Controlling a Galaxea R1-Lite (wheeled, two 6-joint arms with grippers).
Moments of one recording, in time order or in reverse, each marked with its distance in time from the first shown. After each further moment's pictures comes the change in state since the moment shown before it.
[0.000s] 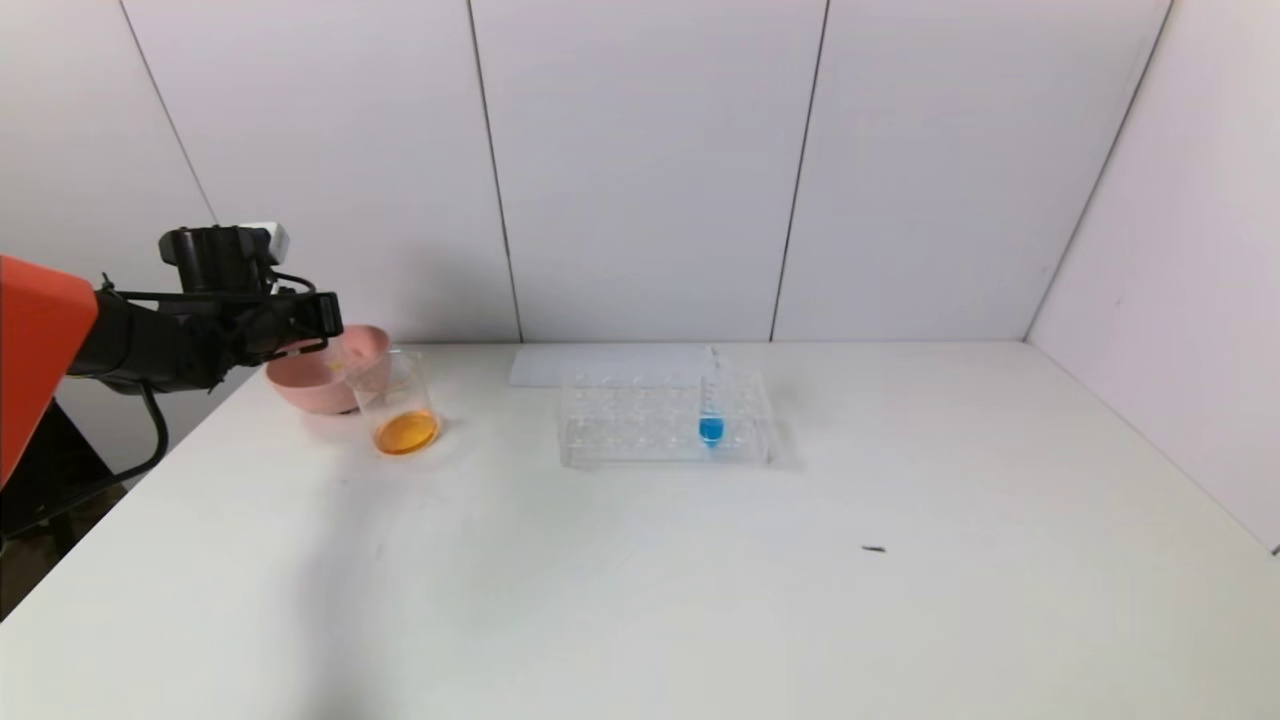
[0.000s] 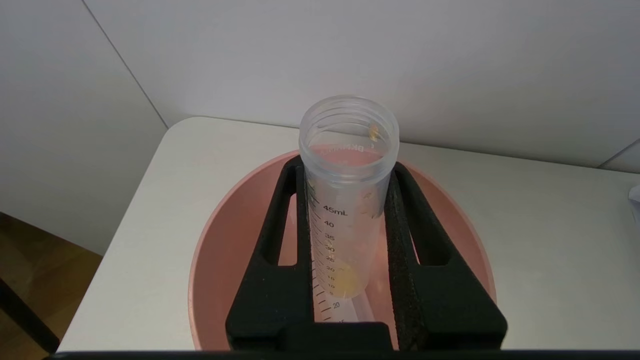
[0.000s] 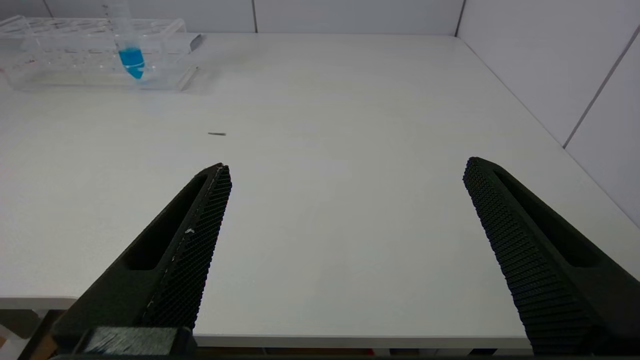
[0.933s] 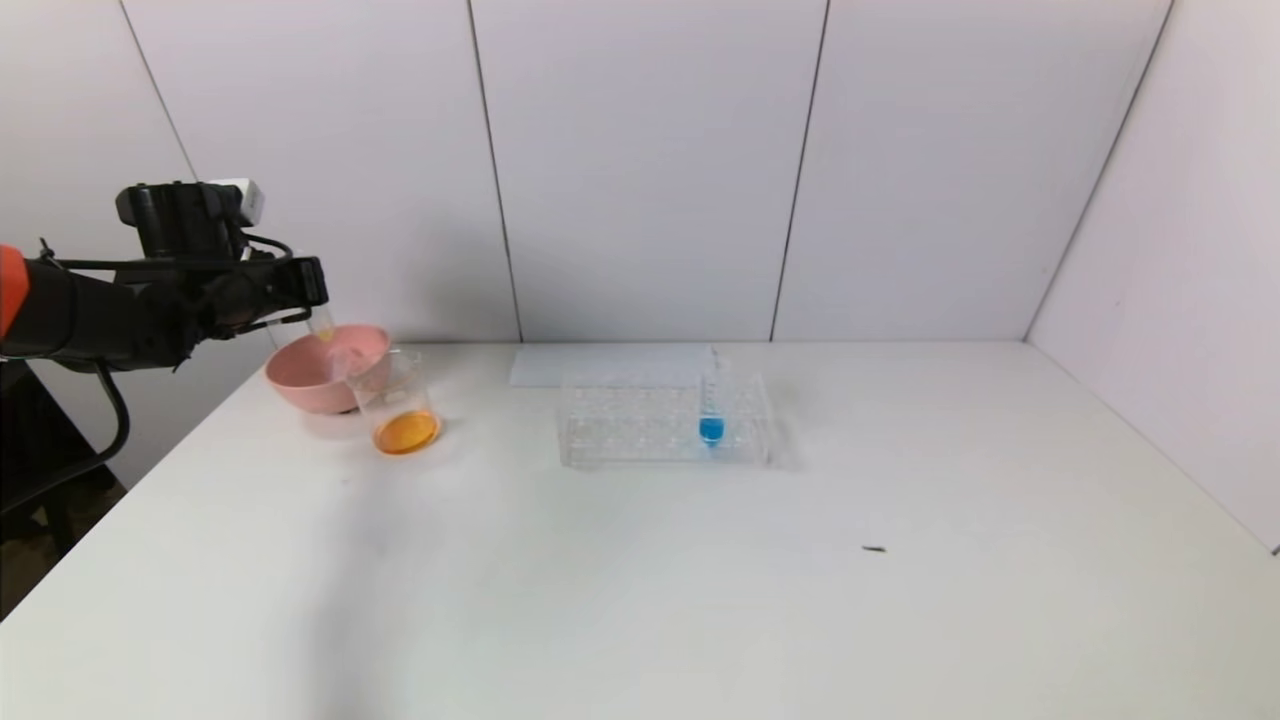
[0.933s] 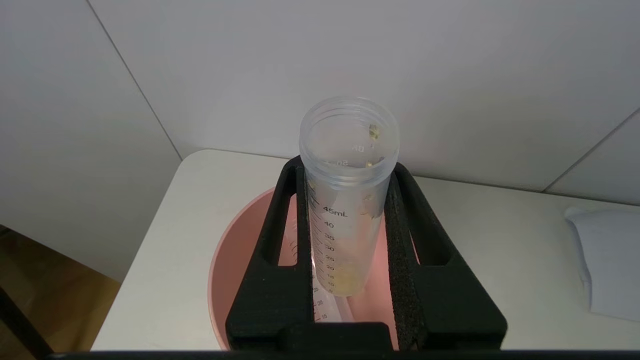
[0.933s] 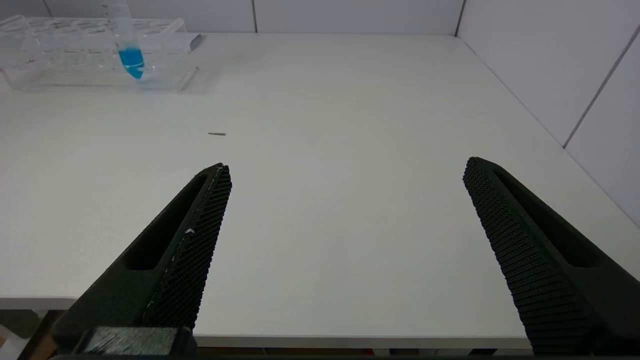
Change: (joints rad) left arm -0.007 -0.119 0.032 0.001 -0.001 -0.013; right arm 0.000 0.000 0.000 0.000 0.000 0.000
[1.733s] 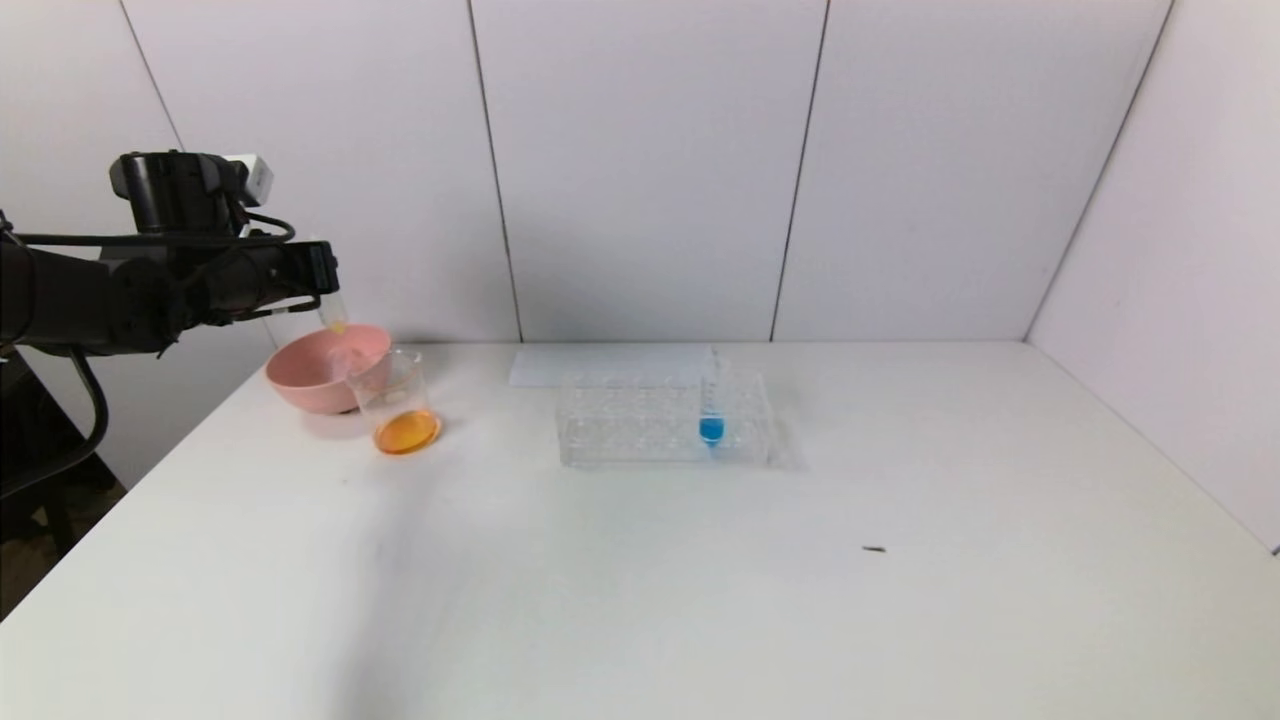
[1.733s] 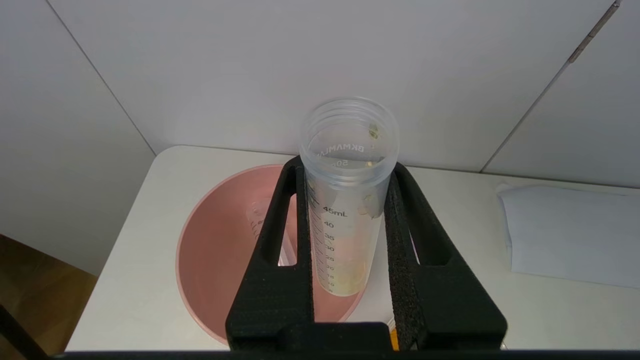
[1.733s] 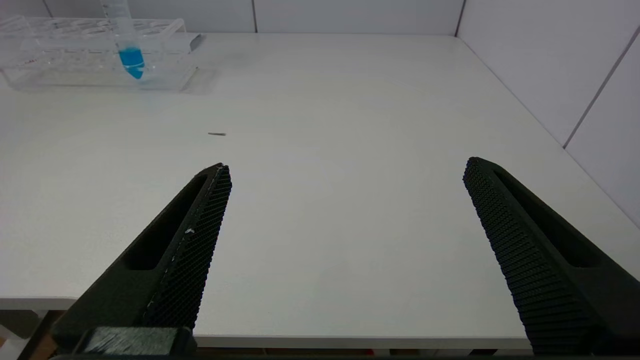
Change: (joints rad) left arm -0.065 -0.124 0.055 0.079 0.005 -0.009; right arm 0.000 0.000 0.000 0.000 0.000 0.000
